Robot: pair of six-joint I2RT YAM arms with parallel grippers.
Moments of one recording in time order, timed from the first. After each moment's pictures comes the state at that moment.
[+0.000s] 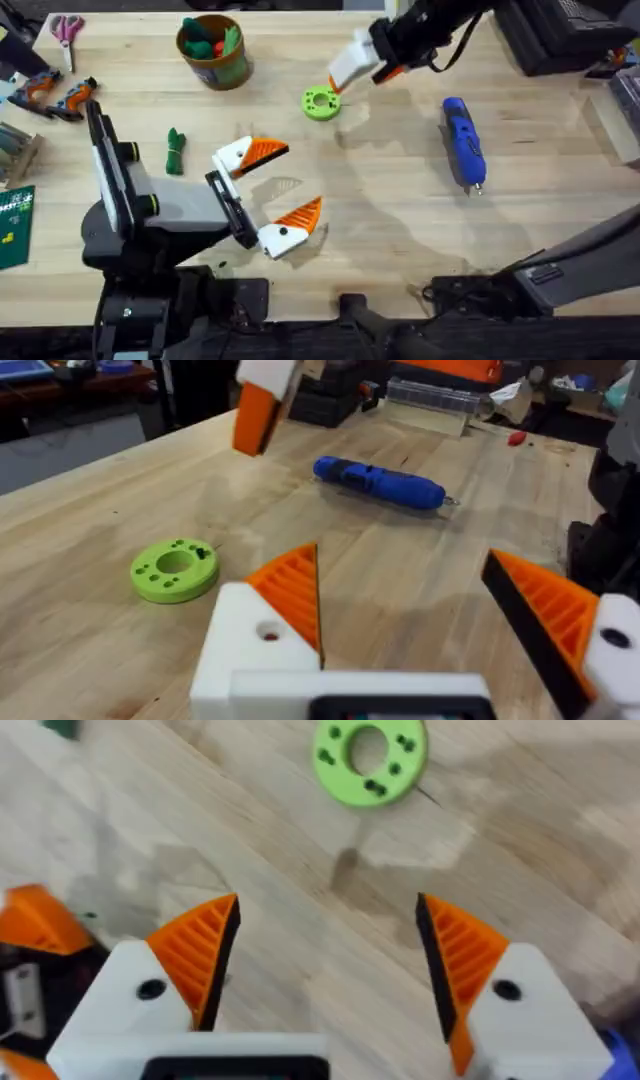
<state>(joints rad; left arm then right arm) 0.05 0.01 0.01 -0.11 1.08 0.02 0.37 1.79 1.62 -1.07 -0.41 -0.05</state>
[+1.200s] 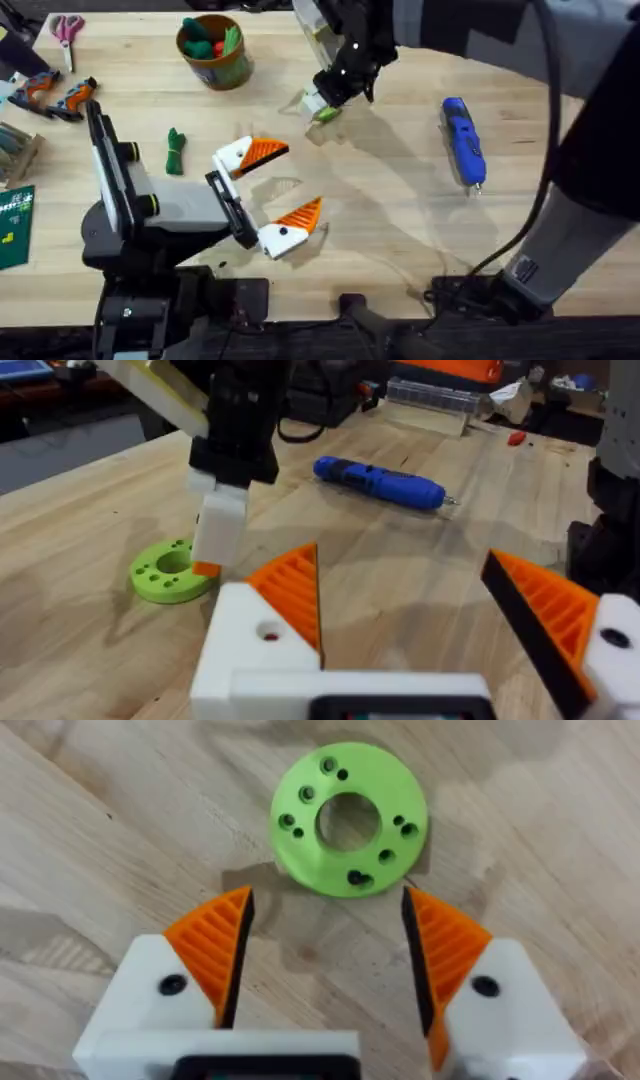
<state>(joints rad) 0.05 0.01 0.01 -0.11 1.08 0.02 0.58 2.02 1.62 -0.84 -0.05 -0.10</state>
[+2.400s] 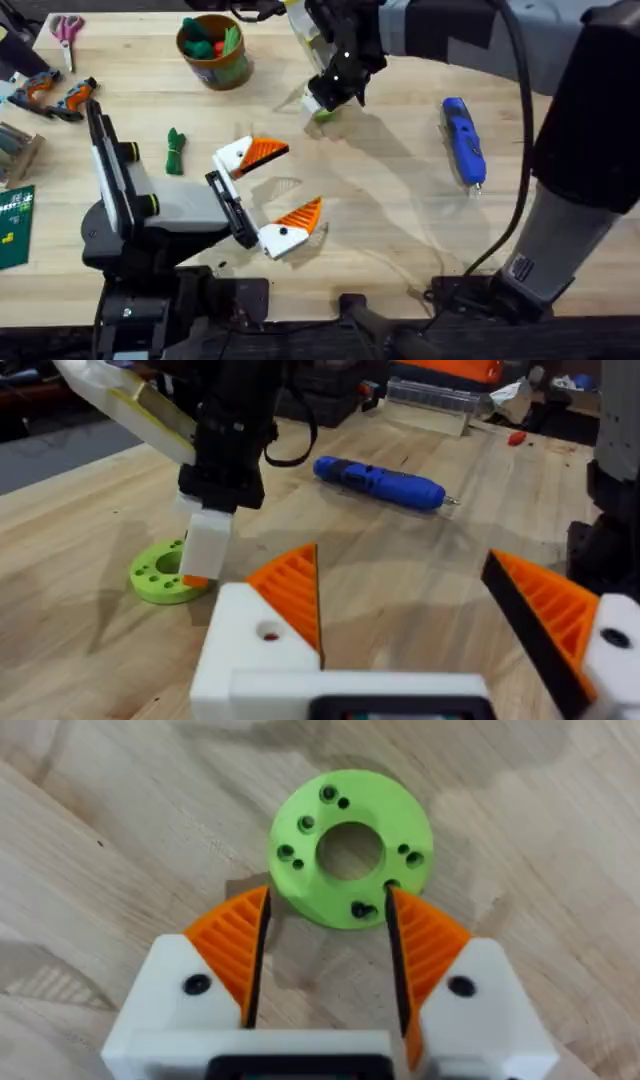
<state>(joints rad) 0.05 0.01 0.01 -0.11 1.08 0.02 0.59 2.07 1.62 -0.77 -0.04 -0.10</state>
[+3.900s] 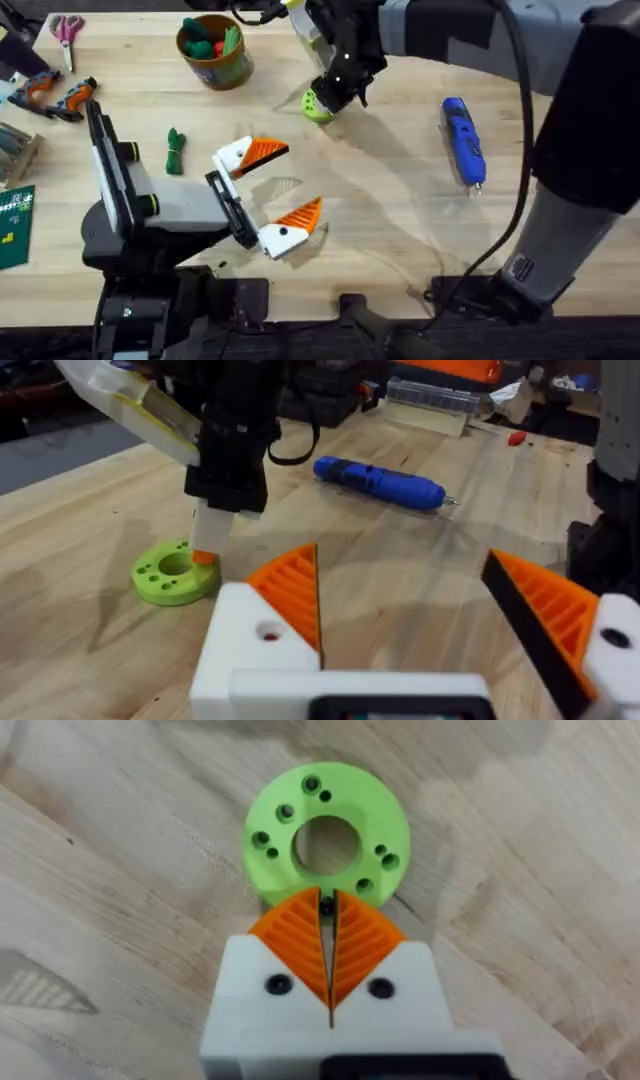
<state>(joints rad) 0.05 0.01 0.01 -0.11 1.08 0.02 0.59 2.07 1.62 -0.80 0.01 -0.10</state>
